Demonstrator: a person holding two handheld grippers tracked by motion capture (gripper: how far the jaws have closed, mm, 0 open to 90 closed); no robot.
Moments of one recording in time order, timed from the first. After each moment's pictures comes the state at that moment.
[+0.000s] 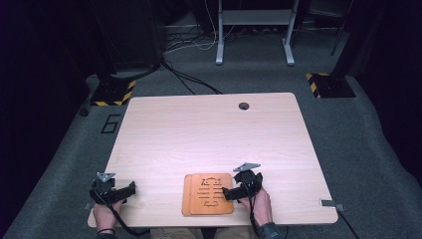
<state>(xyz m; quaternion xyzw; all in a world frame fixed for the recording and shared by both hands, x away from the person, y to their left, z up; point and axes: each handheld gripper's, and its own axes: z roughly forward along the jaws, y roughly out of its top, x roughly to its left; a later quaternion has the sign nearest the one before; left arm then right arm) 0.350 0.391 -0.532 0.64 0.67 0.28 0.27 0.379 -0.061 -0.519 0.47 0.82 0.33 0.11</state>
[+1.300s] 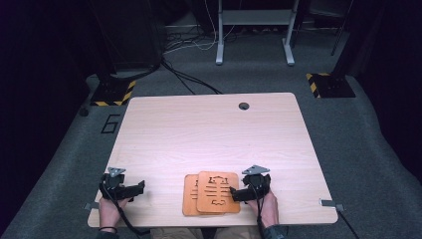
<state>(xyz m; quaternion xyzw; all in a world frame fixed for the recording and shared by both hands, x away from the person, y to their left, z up) 0.354 0.356 -0.503 0.69 0.62 0.23 0.29 0.371 -0.084 -0.525 0.47 0.80 0.34 0.15</state>
